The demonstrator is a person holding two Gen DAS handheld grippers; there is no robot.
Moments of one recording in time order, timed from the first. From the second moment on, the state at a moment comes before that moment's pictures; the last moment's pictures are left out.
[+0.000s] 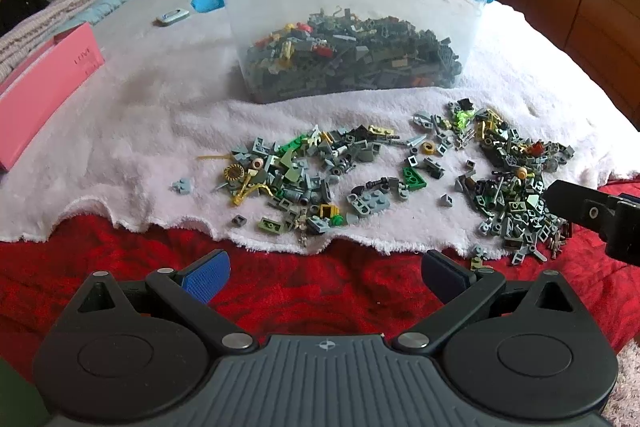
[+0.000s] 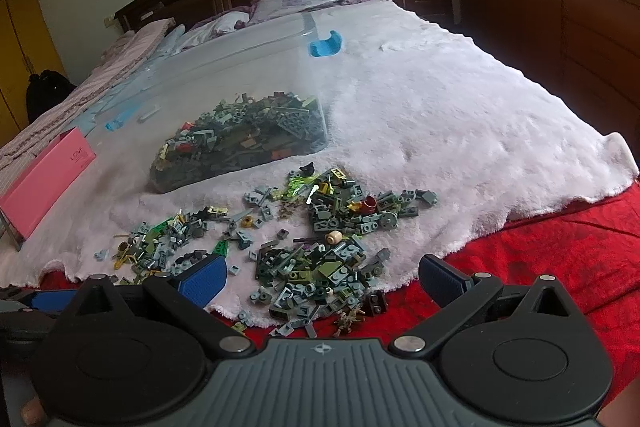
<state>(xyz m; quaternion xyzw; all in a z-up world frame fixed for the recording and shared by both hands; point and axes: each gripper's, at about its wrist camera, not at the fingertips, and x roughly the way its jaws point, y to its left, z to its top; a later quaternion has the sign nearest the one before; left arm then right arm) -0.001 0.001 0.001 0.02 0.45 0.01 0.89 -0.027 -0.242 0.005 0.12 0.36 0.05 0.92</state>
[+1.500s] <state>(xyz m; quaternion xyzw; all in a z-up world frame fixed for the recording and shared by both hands) 0.013 0.009 -0.008 0.01 0.43 0.02 0.90 -0.014 -0.222 -0.004 0.05 0.35 0.13 0.93</state>
